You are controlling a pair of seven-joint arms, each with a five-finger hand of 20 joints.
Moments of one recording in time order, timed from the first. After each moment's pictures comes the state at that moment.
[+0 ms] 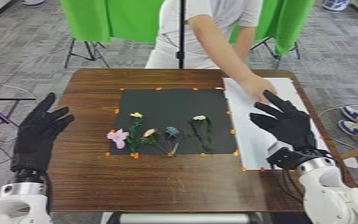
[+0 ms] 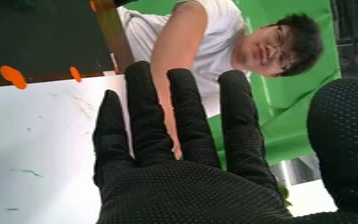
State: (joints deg) left arm 131.6 -48.4 -96.2 -124.1 39.4 23.6 25.0; right arm -115.0 -65.4 95.4 -117.2 -47.1 1.3 3.8
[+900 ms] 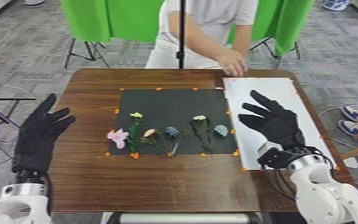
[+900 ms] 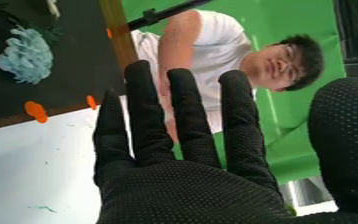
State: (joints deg) left arm 131.8 -48.2 -95.8 -124.1 38.6 23.6 25.6; right arm -112.7 -65.1 92.3 -116.6 -48.5 -0.3 5.3
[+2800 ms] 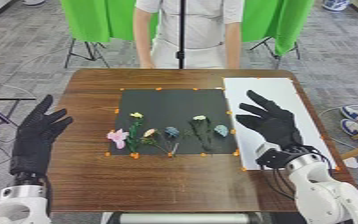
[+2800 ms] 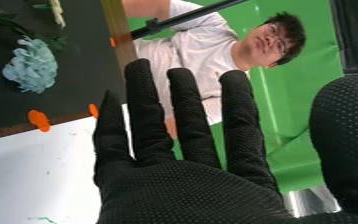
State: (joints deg) left arm 132.4 -48.9 -96.1 -124.0 38.3 23.8 26.6; right arm -112.0 -65.5 92.2 -115.8 -49.2 -2.7 5.6
